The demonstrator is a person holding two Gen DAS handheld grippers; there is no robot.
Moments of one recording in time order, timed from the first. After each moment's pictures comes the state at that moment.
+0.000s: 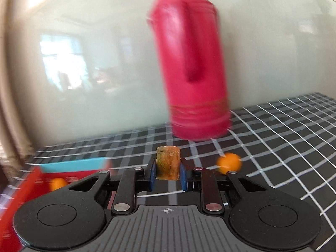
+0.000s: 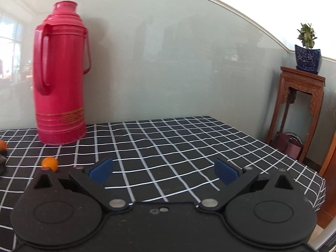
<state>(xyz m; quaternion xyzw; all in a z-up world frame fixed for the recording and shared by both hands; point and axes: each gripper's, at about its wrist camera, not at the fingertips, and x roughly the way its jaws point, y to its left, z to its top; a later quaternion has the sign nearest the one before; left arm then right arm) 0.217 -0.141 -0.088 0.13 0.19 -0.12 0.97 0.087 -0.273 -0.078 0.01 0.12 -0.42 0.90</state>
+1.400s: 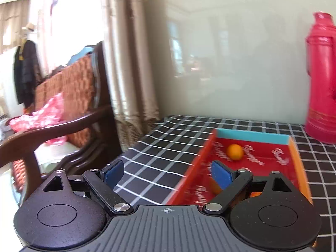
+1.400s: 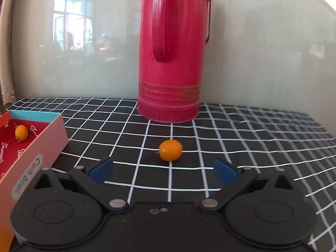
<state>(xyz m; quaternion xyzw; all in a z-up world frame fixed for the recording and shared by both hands) 0.200 0.066 -0.075 0.05 0.19 0.15 0.97 0.203 -0.219 -0.098 0.01 0.22 -0.21 0.95</state>
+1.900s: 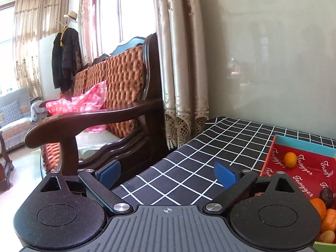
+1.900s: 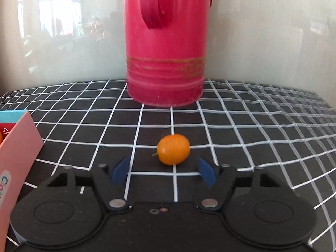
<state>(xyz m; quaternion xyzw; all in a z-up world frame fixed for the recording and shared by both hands) 0.188 0.130 -0.080 0.01 0.19 0.26 0.95 0.249 -0.243 -0.111 0.05 0.27 -0.23 0.94</state>
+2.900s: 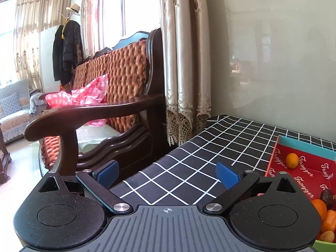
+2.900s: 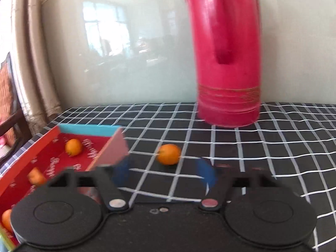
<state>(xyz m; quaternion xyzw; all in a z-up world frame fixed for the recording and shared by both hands) 0.188 0.141 -0.081 -0.01 0.20 0.25 0.95 0.219 -0.196 -0.087 0.05 0.20 -0.08 0.98</state>
